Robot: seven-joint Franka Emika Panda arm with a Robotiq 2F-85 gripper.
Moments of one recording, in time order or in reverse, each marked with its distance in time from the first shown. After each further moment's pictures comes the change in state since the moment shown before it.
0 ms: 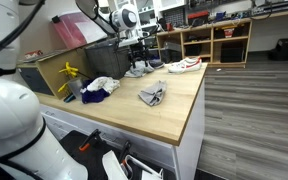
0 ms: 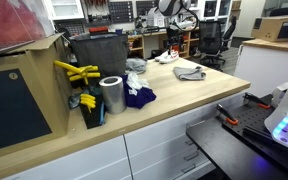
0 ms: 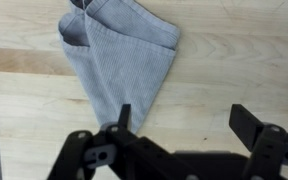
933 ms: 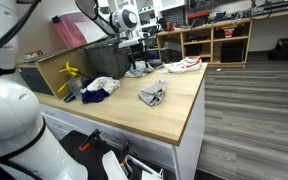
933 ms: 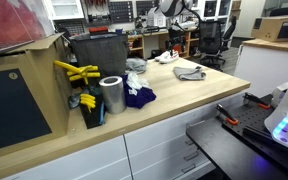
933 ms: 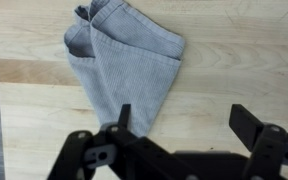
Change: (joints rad) arm -0.005 -0.016 -0.007 -0.037 -0.001 0.002 0.000
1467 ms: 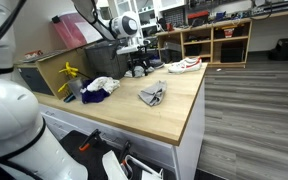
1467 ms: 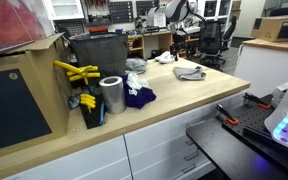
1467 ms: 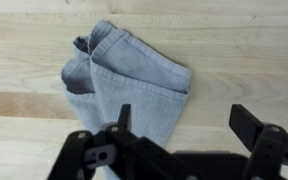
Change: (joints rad) arm -0.016 -0.049 0.000 -0.156 0.006 0.061 0.000
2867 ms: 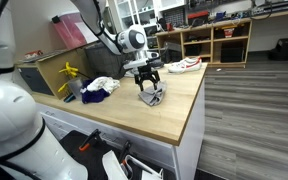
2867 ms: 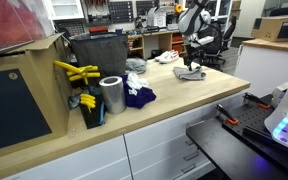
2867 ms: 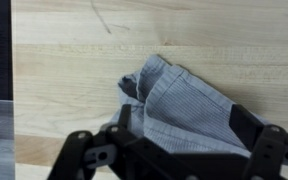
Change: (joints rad) arm -0.048 -0.005 -0.058 -0.205 -0.103 0.177 -0.012
